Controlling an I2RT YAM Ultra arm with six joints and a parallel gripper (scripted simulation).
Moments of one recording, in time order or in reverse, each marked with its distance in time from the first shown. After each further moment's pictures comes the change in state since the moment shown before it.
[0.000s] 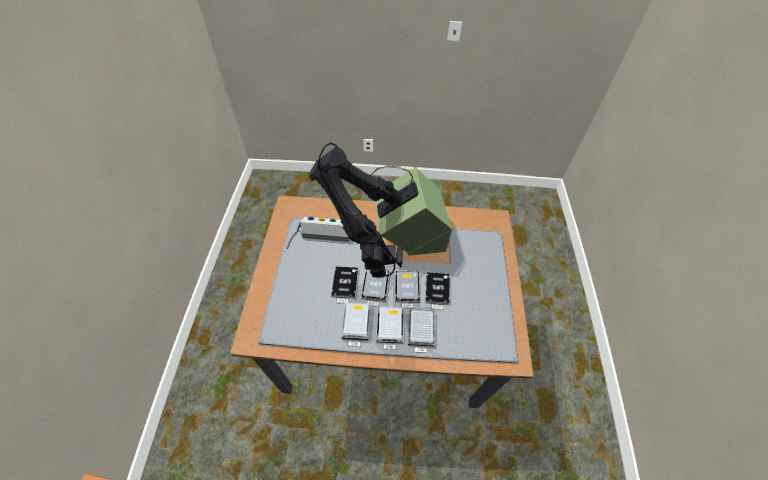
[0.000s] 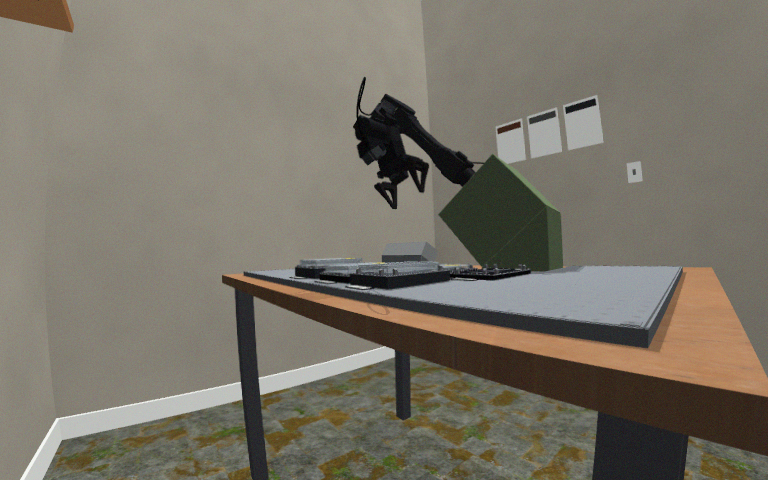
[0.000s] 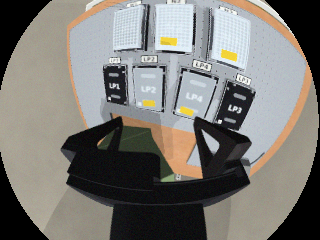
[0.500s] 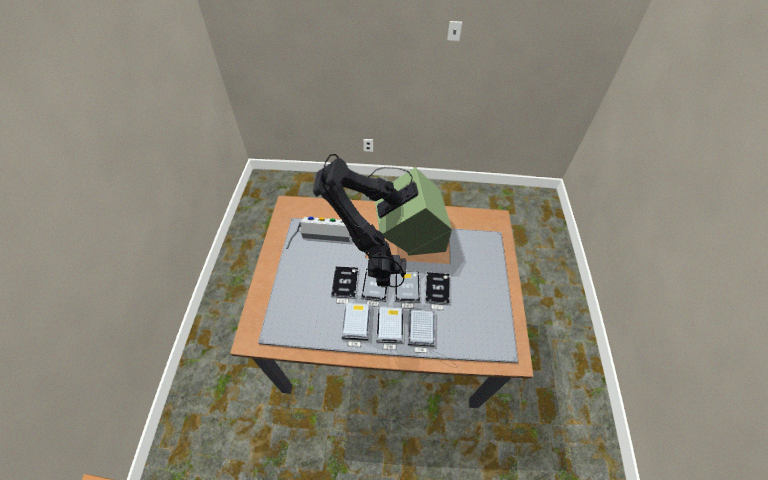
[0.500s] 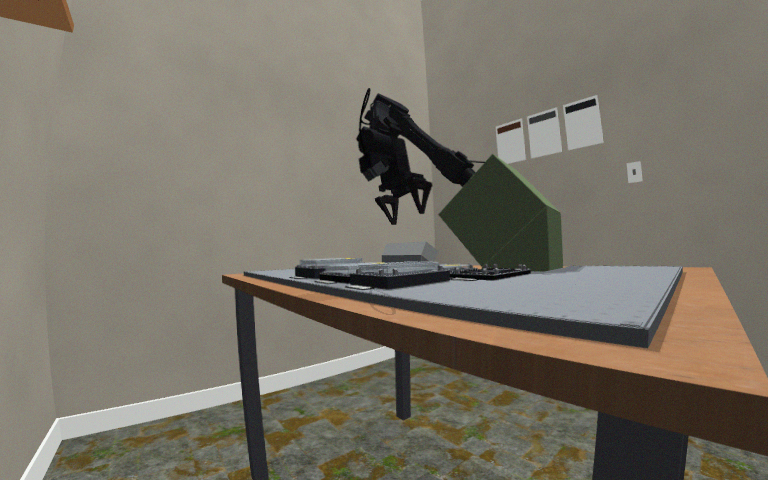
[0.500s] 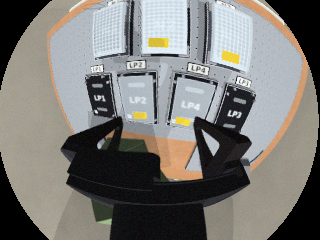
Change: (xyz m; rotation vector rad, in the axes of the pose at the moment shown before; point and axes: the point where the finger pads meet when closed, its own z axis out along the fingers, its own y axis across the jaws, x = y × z) arm -0.010 -0.007 0.046 0.119 0.002 0.027
